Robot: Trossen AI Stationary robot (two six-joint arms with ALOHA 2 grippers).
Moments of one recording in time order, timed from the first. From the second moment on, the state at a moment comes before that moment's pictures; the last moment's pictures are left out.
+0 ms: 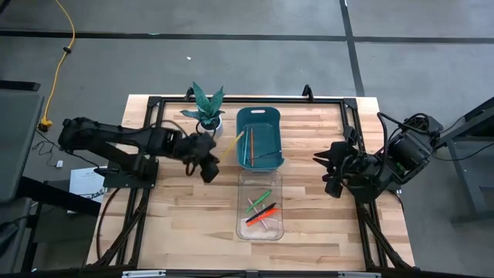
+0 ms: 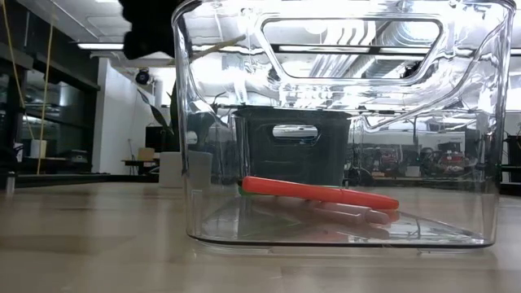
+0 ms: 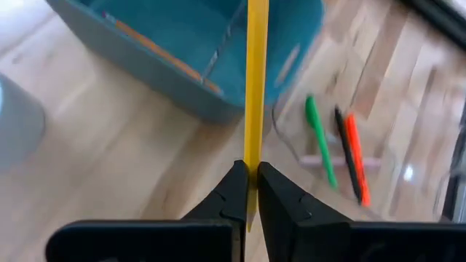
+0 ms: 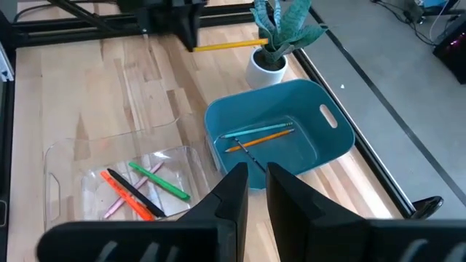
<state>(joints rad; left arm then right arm) 0.04 1.23 1.06 -0.73 -0.17 -0.65 0.67 1.41 1.91 -1.57 0.79 0.76</state>
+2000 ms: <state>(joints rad) 0.39 1.67 1.27 -0.50 0.17 -0.68 0.67 1.41 1.91 -1.57 0.78 0.78</state>
